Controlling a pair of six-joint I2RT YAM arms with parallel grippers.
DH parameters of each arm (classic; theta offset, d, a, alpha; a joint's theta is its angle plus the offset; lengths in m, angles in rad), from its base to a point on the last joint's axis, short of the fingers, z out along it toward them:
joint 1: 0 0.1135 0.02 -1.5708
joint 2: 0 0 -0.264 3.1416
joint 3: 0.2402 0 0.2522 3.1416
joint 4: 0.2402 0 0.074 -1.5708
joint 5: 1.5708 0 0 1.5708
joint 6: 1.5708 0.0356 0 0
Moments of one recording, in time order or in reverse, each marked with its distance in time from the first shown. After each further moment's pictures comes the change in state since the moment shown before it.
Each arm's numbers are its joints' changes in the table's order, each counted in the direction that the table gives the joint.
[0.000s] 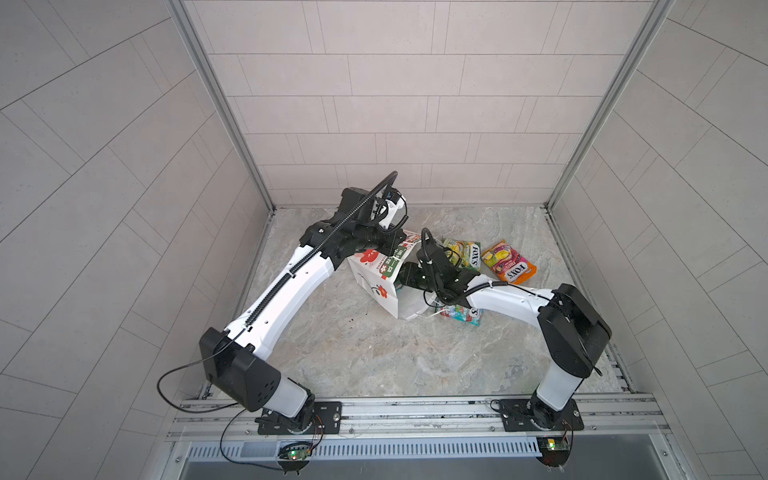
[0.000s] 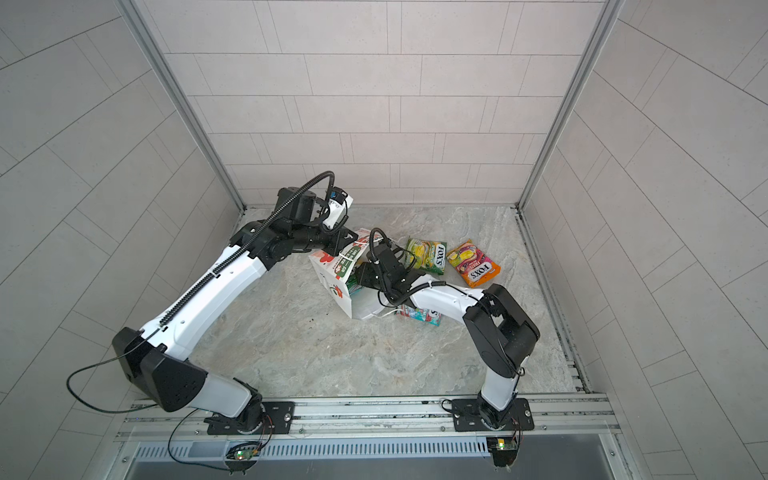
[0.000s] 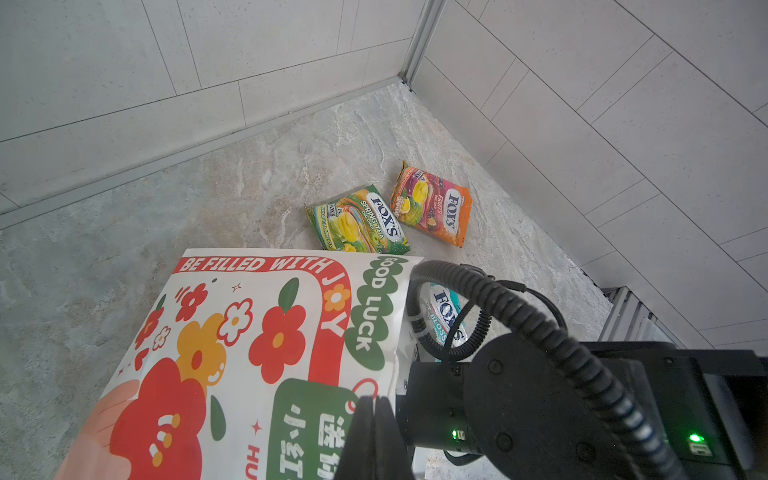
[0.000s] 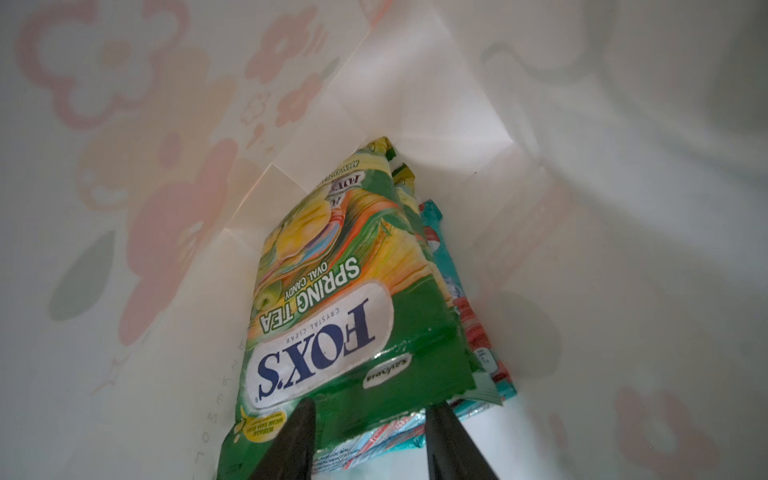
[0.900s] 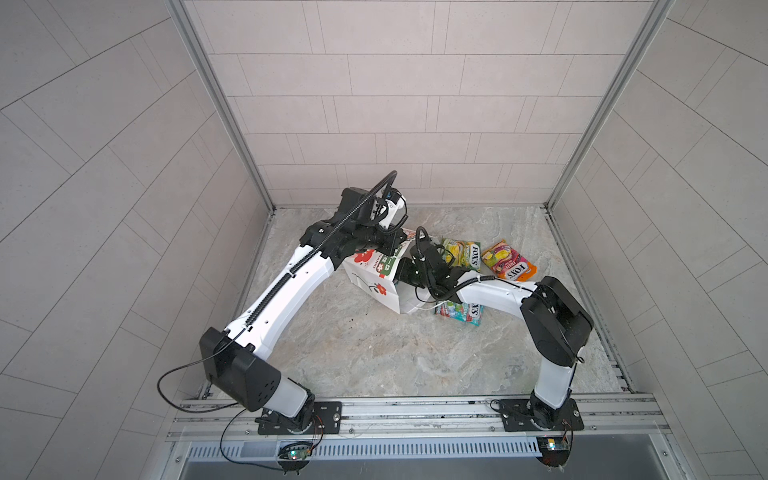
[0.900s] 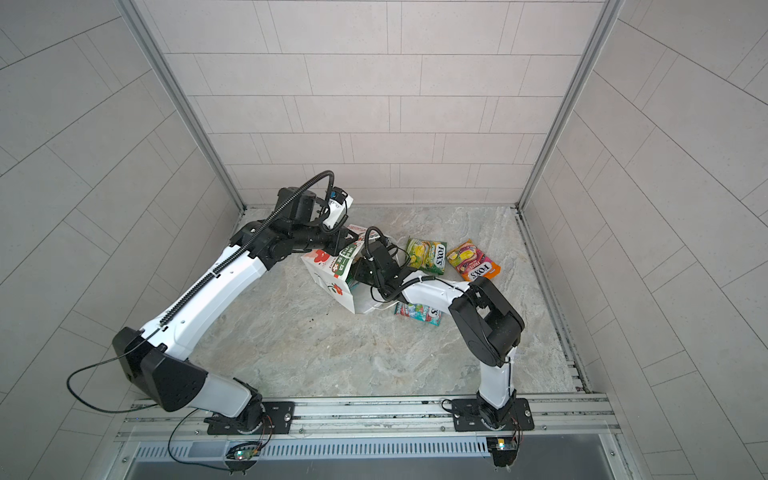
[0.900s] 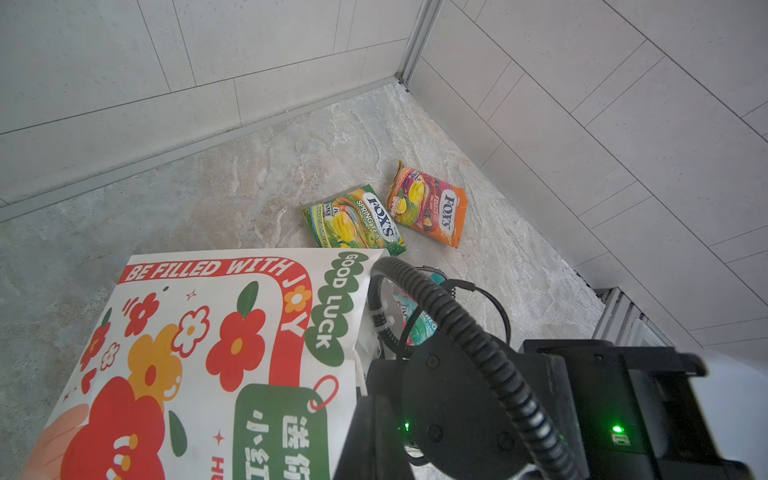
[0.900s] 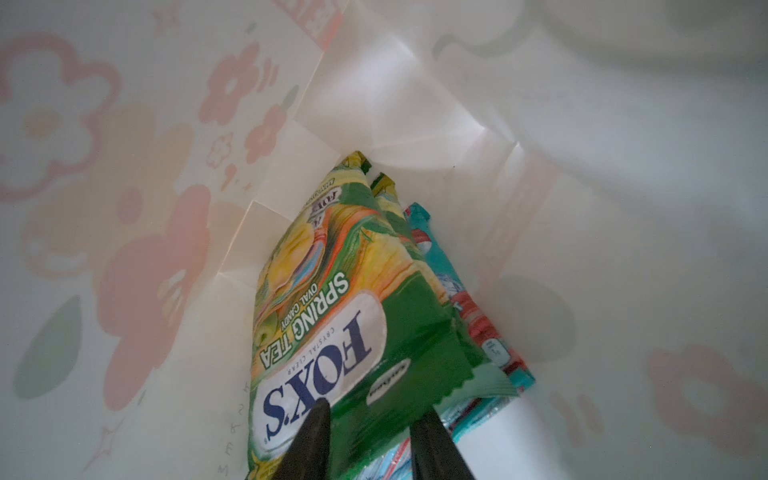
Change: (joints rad) left arm 0.000 0.000 0.000 -0.001 0.013 -0.013; right arm -0.003 0.101 0.072 -0.069 -0.018 0.095
